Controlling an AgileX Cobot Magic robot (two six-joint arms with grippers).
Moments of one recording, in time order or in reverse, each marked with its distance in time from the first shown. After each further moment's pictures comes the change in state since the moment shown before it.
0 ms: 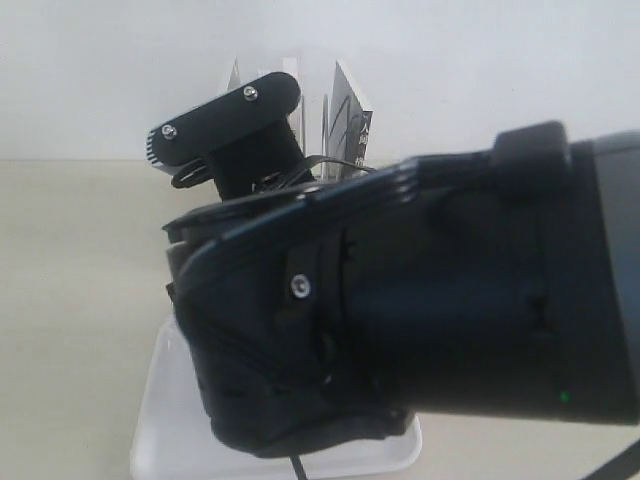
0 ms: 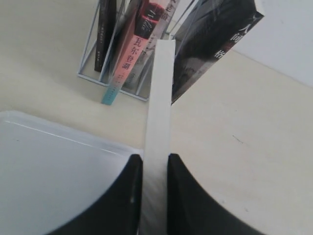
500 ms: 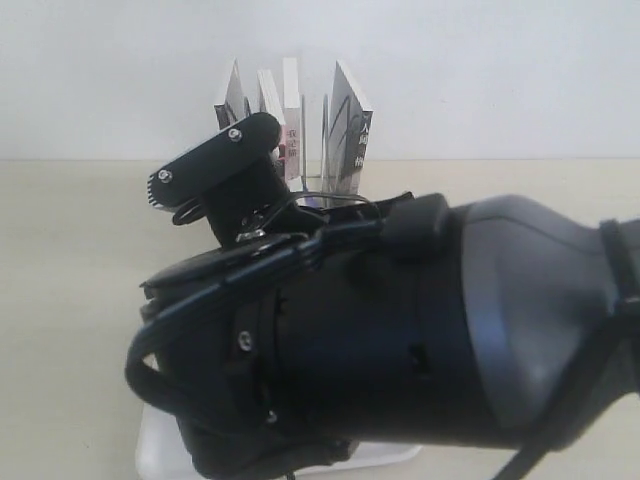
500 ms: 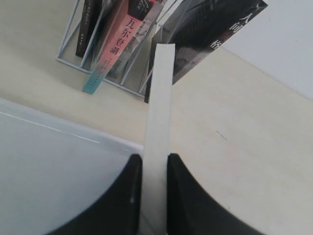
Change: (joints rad) left arm 0.000 0.000 0.000 0.000 0.000 0.000; right arm 0.000 0.082 0.000 -0.037 0.048 0.004
